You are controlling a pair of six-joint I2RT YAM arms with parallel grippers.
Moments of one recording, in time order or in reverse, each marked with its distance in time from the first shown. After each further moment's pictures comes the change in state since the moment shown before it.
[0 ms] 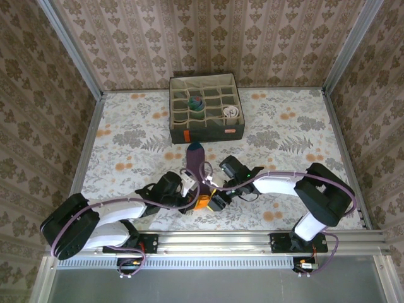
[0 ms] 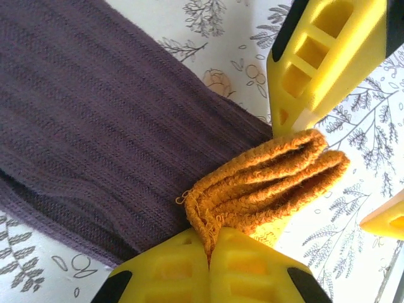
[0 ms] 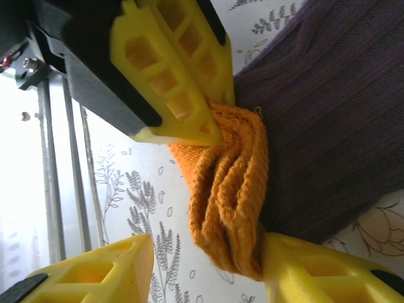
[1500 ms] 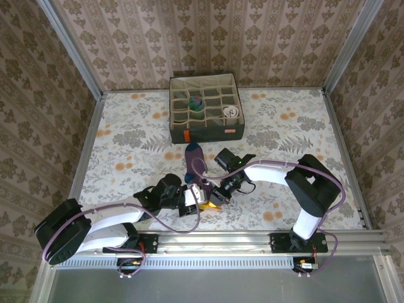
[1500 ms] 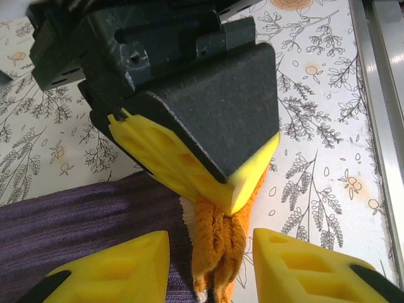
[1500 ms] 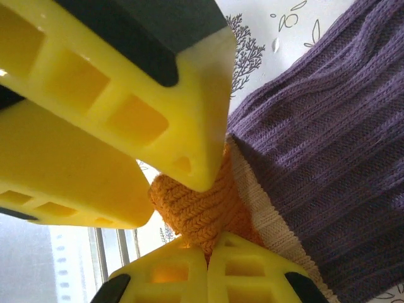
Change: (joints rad) left arm -0.088 -0.069 -0.017 0.129 0.071 0.702; right arm -0.039 0.103 0.200 -0.368 -0.143 -0.180
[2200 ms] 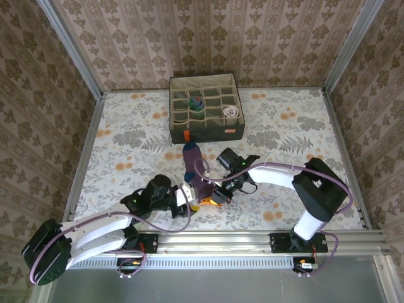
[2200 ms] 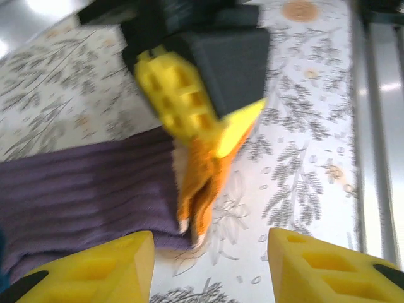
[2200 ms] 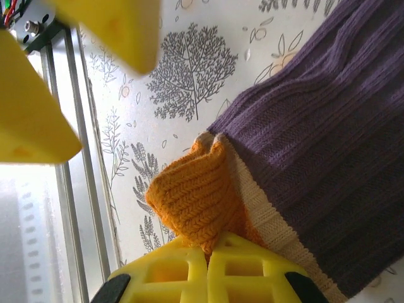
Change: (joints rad) left arm 0.031 -0.246 -0.039 -0.159 0.006 -0.053; right arm 0.000 -0.047 -0.031 0.031 0.060 0.001
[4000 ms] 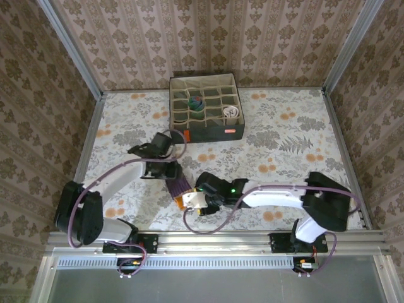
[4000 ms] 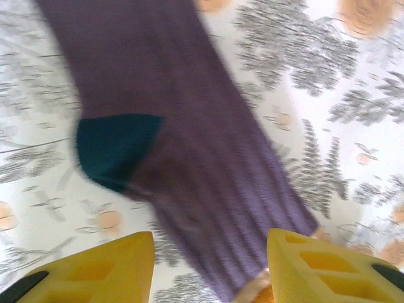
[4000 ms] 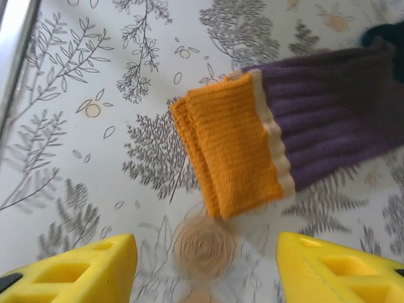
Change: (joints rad) left arm 0.484 0.444 0.599 -0.774 -0.246 -0.698; right arm 0.380 0.007 0.054 0.256 0.638 -0.483
